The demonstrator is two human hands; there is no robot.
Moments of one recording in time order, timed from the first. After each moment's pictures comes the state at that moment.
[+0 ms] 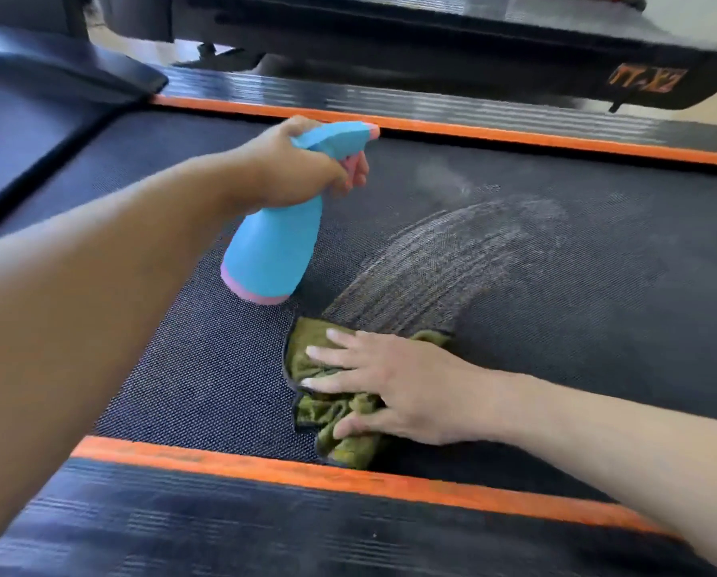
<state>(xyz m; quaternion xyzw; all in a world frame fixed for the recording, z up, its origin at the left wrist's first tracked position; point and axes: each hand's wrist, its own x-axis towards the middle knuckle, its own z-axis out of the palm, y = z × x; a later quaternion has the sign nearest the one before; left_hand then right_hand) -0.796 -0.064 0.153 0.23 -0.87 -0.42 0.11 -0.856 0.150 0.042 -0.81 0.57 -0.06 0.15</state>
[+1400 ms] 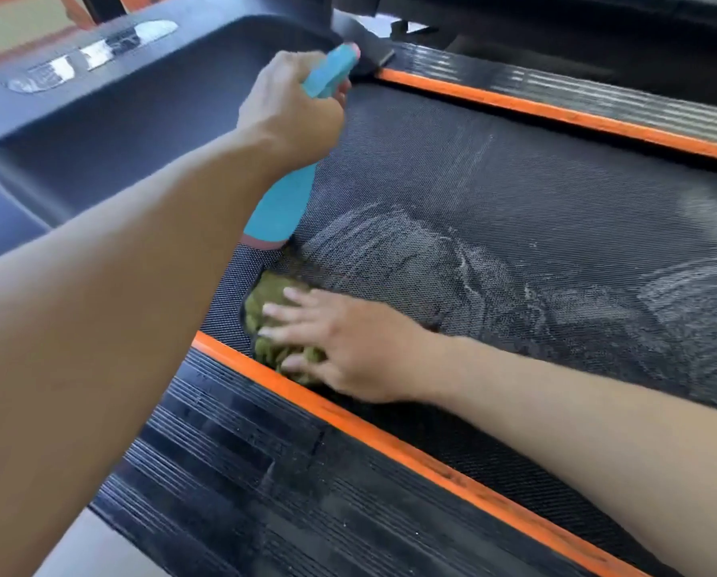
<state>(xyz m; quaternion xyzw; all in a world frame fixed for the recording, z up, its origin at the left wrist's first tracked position) -0.603 -0.202 0.139 0.52 -0.73 -0.26 0.37 -0.669 -0.039 0.034 -0.88 0.45 -0.13 0.11</state>
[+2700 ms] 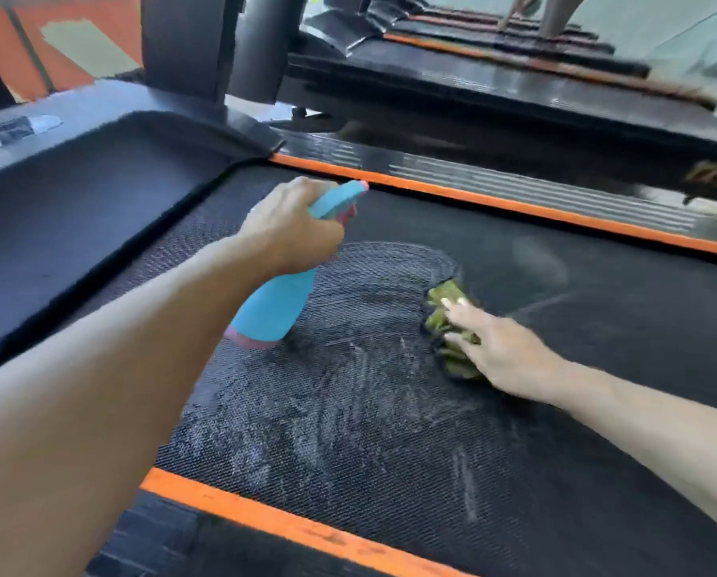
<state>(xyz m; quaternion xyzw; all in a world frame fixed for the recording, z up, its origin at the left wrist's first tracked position) -0.685 -0.139 0.151 0.40 -0.85 -0.25 0.23 -0.904 0.050 0.044 -0.59 0.78 -0.16 0.16</state>
